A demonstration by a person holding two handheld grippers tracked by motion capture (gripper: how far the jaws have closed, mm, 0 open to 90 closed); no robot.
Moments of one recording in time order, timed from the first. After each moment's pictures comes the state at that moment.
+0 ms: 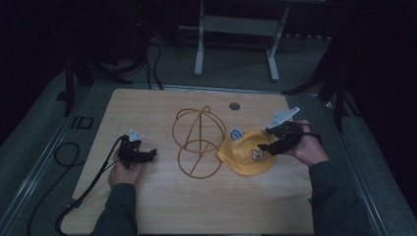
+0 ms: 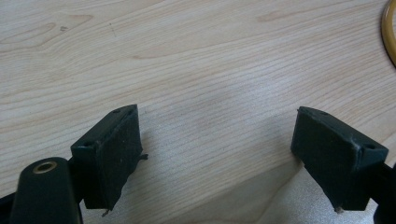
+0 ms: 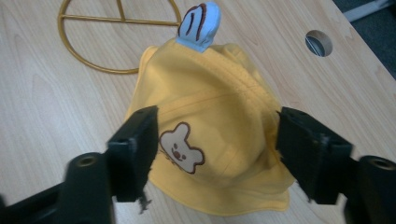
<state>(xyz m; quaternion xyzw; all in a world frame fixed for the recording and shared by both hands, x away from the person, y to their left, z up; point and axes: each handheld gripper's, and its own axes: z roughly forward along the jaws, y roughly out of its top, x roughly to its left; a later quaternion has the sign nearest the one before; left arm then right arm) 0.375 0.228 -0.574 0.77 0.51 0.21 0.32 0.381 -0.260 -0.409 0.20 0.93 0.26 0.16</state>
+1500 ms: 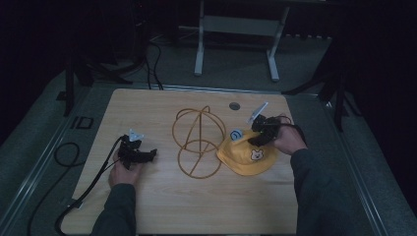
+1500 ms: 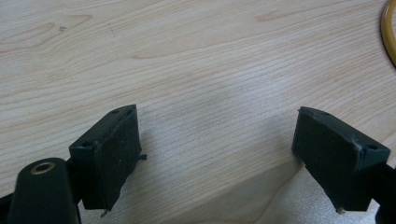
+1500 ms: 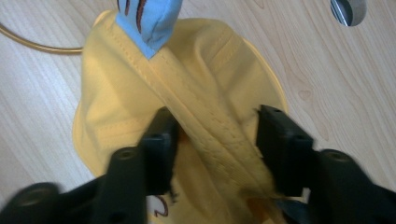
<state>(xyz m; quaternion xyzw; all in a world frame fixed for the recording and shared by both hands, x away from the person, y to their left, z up) 0.375 0.228 -0.574 0.77 0.51 0.21 0.32 0.432 -0.219 -0.447 0.21 0.96 0.15 0.14</state>
